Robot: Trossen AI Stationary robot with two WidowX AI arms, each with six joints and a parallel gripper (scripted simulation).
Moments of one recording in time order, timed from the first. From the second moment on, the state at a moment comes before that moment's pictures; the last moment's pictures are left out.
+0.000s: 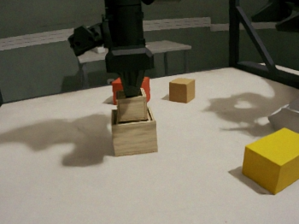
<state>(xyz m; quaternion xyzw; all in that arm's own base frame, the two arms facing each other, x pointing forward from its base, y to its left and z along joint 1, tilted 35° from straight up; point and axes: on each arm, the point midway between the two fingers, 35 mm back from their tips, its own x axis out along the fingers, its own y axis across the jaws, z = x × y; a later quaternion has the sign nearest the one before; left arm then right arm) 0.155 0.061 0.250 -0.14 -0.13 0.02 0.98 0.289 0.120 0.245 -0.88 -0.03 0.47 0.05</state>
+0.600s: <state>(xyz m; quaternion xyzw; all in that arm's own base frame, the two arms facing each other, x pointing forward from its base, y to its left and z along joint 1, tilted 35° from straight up) 0.155 0.061 0.250 -0.14 -0.13 0.02 0.98 0.295 0.121 0.237 -0.88 -0.03 0.47 0.05</state>
